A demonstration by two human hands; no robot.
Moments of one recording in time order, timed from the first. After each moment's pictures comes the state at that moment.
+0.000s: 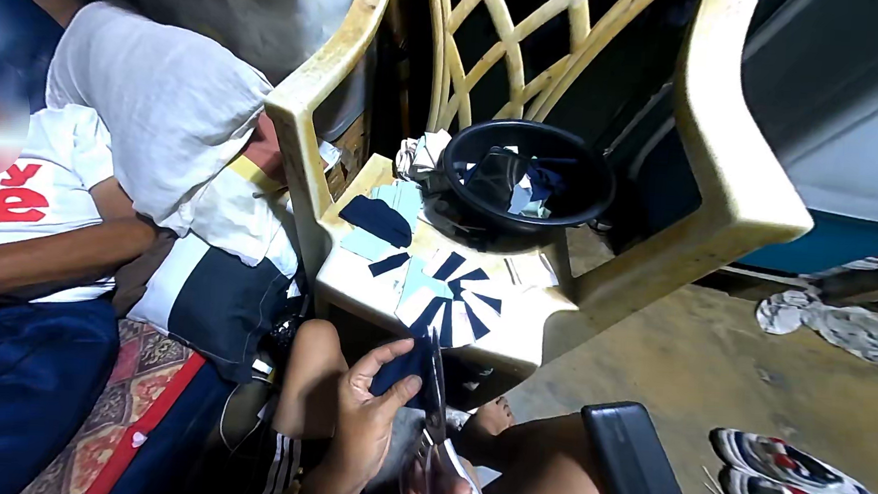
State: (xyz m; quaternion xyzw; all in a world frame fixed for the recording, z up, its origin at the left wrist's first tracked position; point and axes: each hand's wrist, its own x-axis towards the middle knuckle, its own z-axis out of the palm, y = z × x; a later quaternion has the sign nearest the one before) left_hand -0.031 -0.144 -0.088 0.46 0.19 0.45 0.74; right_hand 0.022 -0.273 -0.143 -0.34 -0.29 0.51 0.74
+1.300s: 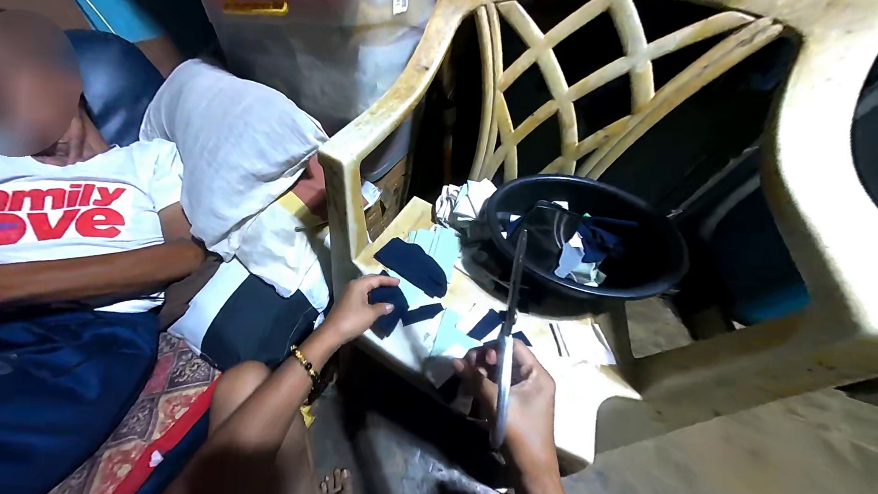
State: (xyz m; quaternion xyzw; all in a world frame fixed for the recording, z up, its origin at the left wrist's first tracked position) left_hand 0.008 0.049 -0.059 0.79 0.31 0.21 0.48; right_hand 0.124 -0.150 -0.065 -0.59 -0.32 0.17 0.72
